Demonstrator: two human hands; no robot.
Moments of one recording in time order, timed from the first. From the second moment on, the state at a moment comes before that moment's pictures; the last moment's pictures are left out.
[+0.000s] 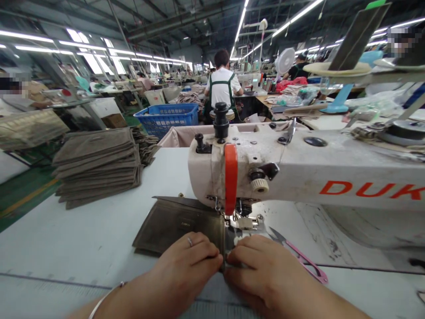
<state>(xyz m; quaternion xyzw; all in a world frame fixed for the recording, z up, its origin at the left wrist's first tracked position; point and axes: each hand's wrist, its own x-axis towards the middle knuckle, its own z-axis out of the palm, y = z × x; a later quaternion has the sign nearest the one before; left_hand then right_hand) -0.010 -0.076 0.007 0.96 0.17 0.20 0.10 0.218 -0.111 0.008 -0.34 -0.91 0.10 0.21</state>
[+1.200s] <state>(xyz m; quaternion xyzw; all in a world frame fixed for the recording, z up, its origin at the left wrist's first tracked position) -0.011 -0.042 0.003 0.97 0.15 0.16 0.12 0.214 -0.096 -0.015 -0.35 -0.89 0.08 0.29</state>
